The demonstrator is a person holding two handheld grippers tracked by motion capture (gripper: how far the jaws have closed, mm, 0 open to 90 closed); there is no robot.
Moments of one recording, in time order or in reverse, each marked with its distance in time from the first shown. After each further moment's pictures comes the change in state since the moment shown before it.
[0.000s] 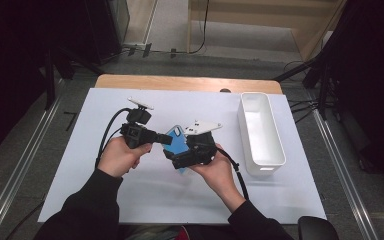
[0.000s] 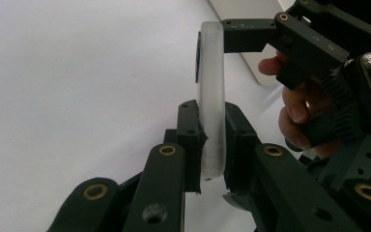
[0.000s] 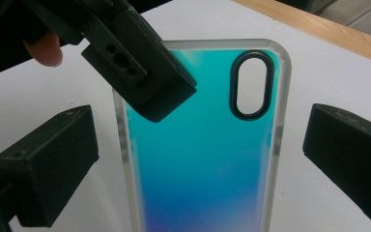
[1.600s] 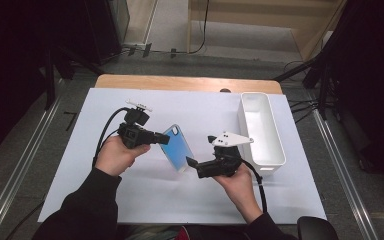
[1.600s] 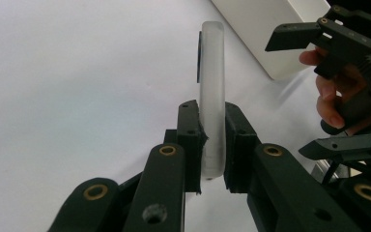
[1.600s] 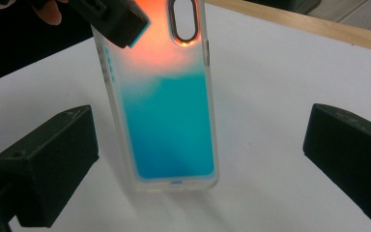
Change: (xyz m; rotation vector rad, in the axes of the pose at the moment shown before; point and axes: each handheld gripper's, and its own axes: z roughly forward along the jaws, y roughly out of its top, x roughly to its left) left arm 0.003 -0.004 -0.002 -0.018 0.039 0.106; right arm -0.022 -0.045 -0.044 -0.080 -0.016 0.063
